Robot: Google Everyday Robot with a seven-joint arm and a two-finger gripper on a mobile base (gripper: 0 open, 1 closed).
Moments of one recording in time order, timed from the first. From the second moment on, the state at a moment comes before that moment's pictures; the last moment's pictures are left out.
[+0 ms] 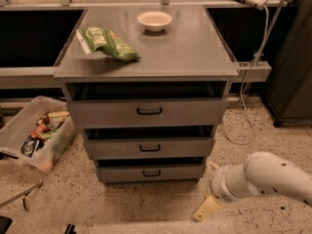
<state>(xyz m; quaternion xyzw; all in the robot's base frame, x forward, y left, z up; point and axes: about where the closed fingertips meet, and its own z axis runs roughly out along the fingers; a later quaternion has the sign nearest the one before) 0.424 -0.155 0.568 -0.52 0.81 0.13 0.24</state>
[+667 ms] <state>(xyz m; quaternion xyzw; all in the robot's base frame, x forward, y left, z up) 0.424 -0.151 0.543 -0.52 0.81 0.15 0.24</state>
